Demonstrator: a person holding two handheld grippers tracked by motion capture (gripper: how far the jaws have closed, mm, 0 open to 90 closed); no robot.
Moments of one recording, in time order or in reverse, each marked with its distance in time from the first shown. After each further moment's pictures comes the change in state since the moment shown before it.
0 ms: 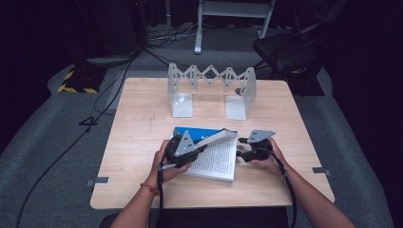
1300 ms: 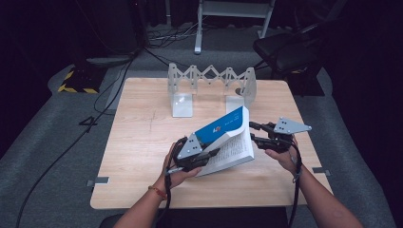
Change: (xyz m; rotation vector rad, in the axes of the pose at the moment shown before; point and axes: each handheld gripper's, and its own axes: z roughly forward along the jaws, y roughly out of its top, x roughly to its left) left arm -0.022 0.012 -0.001 -0.151 -0.093 -0.074; right arm 0.009 0.055 -0.087 -0.404 -0.032 0.036
